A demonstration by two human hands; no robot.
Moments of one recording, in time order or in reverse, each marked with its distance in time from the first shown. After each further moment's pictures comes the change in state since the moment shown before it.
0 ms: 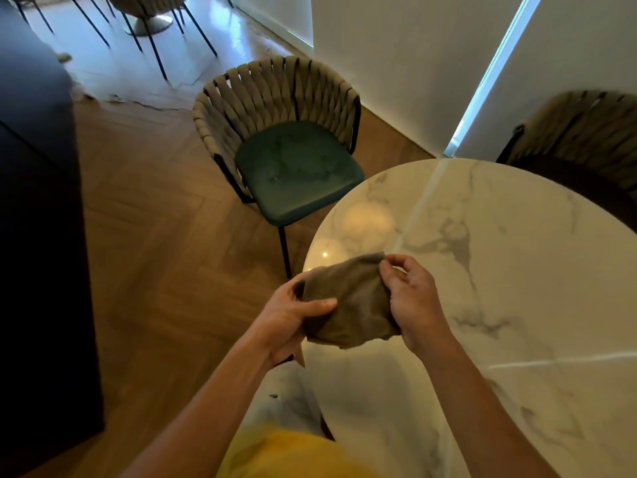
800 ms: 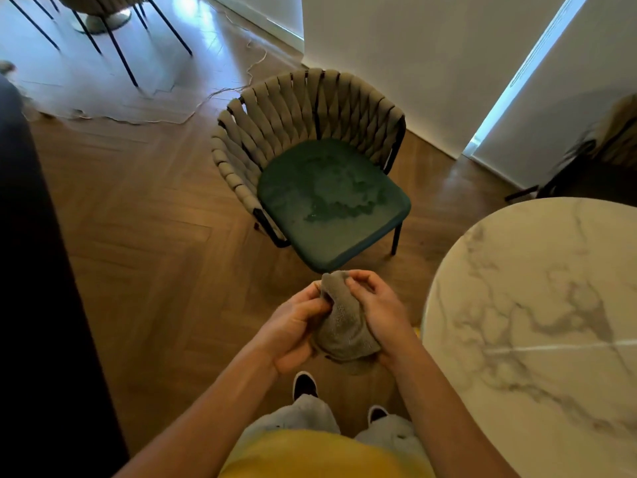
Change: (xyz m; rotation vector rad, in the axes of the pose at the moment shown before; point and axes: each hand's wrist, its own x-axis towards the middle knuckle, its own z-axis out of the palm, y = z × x) left_hand 0.138 0.213 -0.196 -0.060 -0.195 -0.175; right_hand 0.150 -0.084 0.286 0.267 -0.111 0.200
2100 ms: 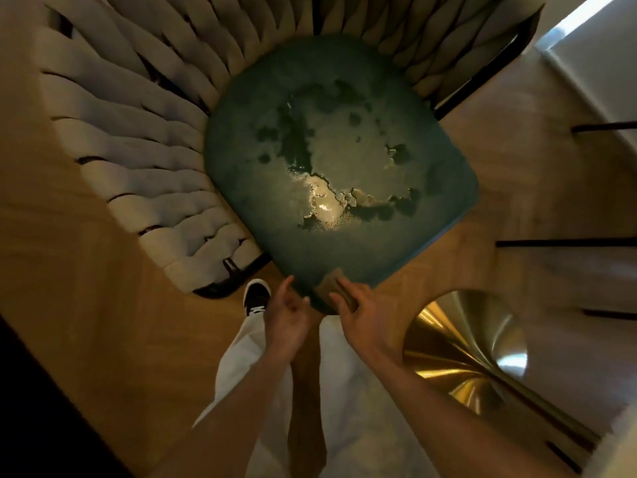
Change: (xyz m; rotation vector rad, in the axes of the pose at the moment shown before) left_hand 0.368 0.016 -0.197 0.651 0.660 -0.178; right_hand 0.395 0.133 -0.001 -0.914 0.156 -0.109
